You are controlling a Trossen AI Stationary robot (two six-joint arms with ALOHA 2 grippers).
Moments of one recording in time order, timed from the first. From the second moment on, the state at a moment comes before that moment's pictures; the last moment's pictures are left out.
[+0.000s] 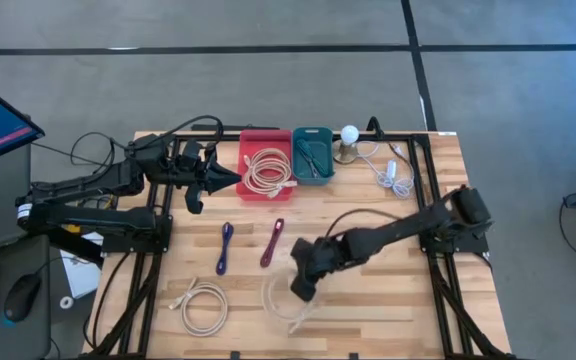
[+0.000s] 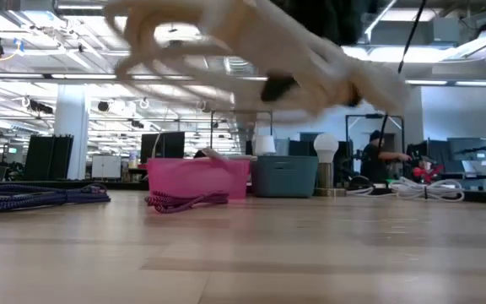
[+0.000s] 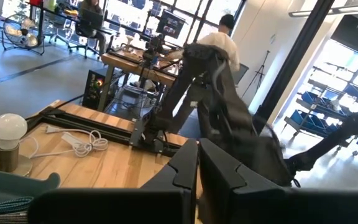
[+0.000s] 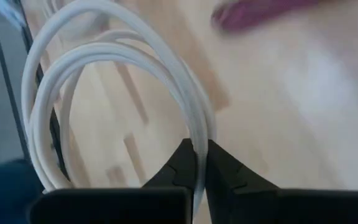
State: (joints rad) left arm 0.22 0.83 0.82 0.02 0.32 -0.30; right arm 0.29 1.82 1.31 -0.45 -0.06 0.88
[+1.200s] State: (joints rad) left arm 0.22 0.83 0.82 0.02 0.32 -0.30; right arm -0.37 1.80 1.52 -0.38 -0.06 0.43
